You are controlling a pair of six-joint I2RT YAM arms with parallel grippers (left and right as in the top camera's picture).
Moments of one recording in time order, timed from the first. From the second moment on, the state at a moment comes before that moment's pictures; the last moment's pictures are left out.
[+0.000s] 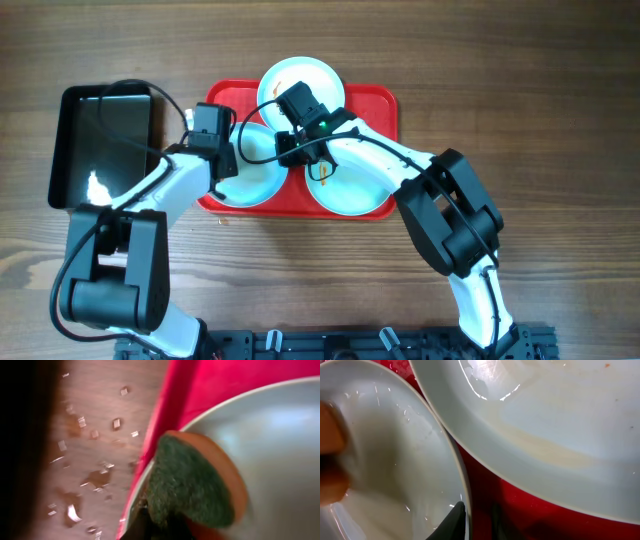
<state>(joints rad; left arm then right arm) -0.14 1.75 0.90 -0.36 -0.33 -0.29 0.68 2.21 1.56 -0.49 -0.18 0.50</state>
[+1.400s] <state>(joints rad) -0.22 1.31 0.89 -0.67 -0.14 -0.40 0.68 2.02 1.65 -0.82 -0.02 0.44</state>
